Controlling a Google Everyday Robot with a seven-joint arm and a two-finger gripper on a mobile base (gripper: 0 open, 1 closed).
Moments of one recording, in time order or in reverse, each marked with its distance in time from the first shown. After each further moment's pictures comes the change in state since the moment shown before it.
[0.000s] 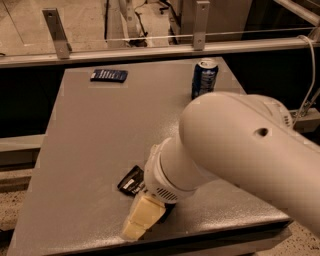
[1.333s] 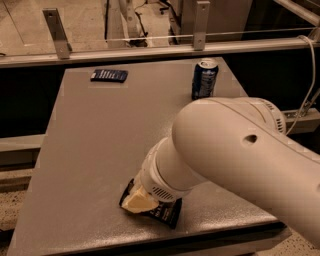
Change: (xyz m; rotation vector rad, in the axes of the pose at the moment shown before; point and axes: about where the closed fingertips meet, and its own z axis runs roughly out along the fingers) arm -0.003 -0.008 0.004 0.049 0.002 0.008
